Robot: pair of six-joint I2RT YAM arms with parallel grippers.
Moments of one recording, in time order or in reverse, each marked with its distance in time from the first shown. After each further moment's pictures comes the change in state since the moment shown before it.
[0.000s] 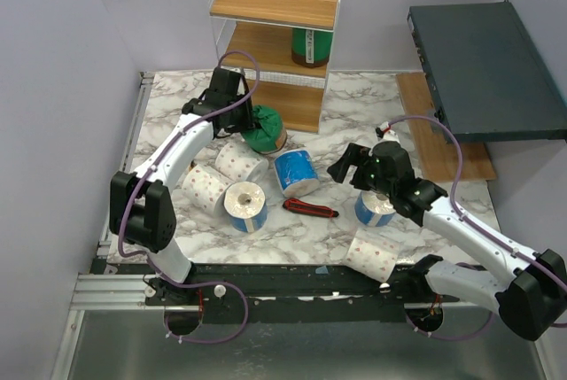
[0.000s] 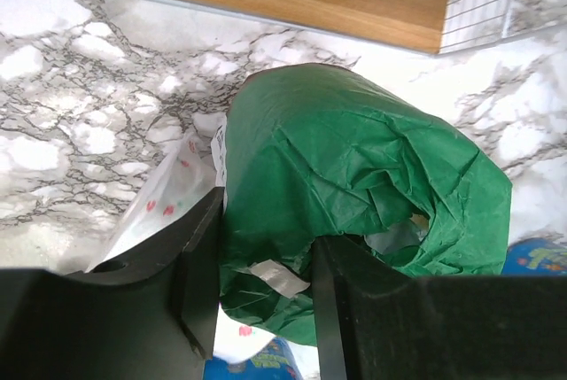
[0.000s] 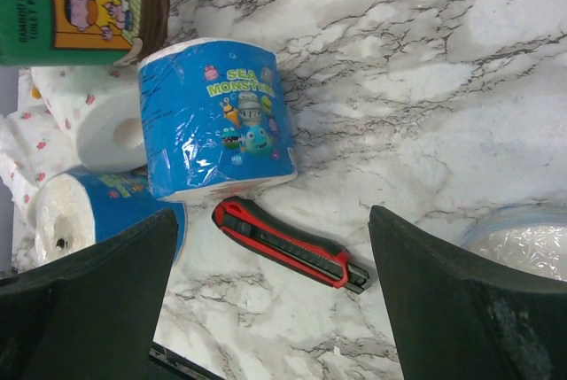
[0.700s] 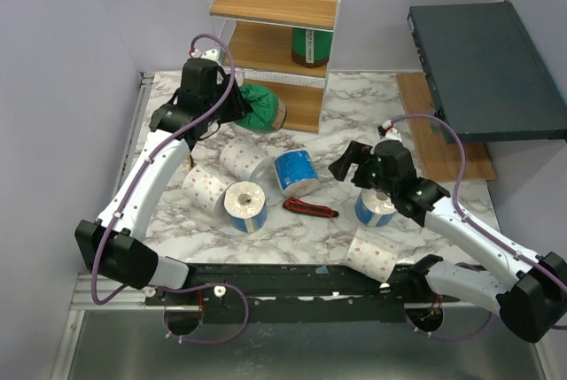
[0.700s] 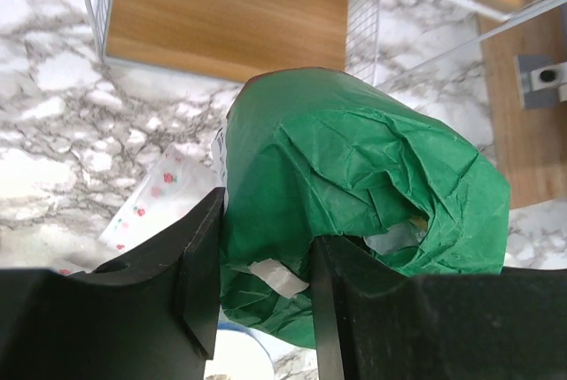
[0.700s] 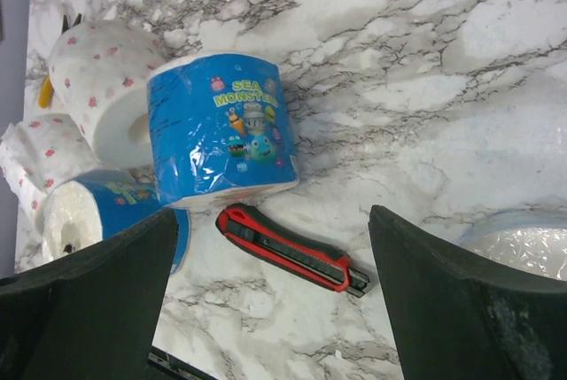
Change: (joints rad) left arm 0.000 -0.272 0.005 -0.028 0.005 -0.058; right arm 0.000 -0.021 0.007 -0.014 0.018 -0.004
